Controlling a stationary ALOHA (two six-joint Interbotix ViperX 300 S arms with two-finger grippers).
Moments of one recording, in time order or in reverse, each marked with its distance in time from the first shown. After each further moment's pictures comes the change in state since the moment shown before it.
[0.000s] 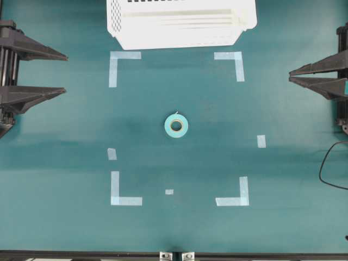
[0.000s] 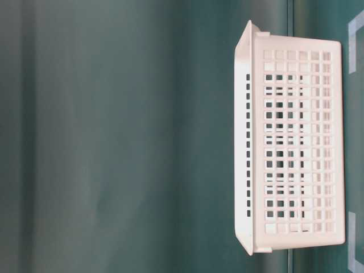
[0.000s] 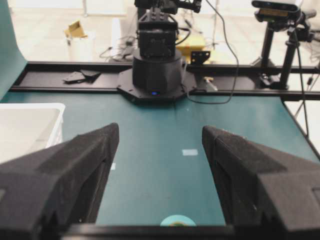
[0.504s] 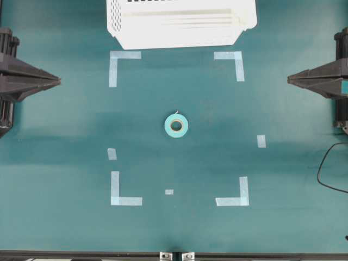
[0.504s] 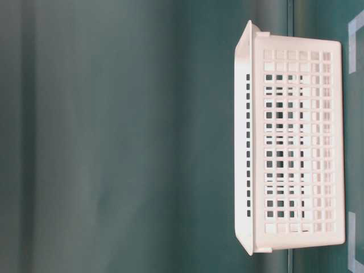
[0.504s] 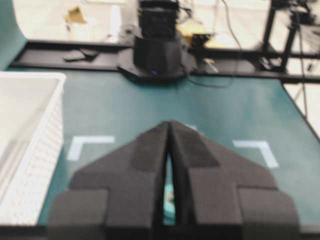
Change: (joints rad) left arm -0.002 -0.097 0.123 -0.025 0.002 -0.002; right arm -0.003 -0.008 0.074 0.000 -0.041 0.012
